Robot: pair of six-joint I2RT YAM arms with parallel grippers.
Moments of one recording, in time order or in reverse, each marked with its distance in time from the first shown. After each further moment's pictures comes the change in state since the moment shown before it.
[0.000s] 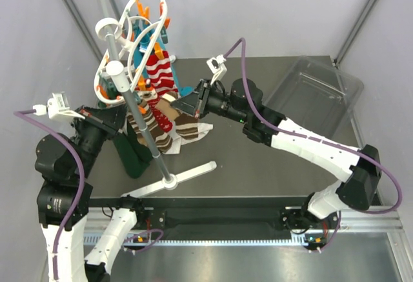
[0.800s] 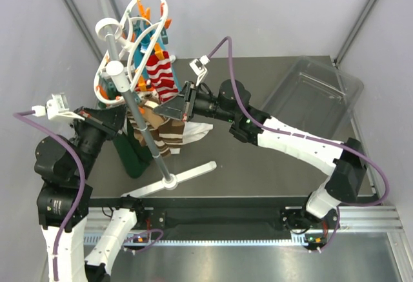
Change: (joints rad) left arm 0.000 -0.009 -0.007 0.011 -0.004 0.023; right arm 0.046 0.122 0.083 0.152 -0.147 0.158
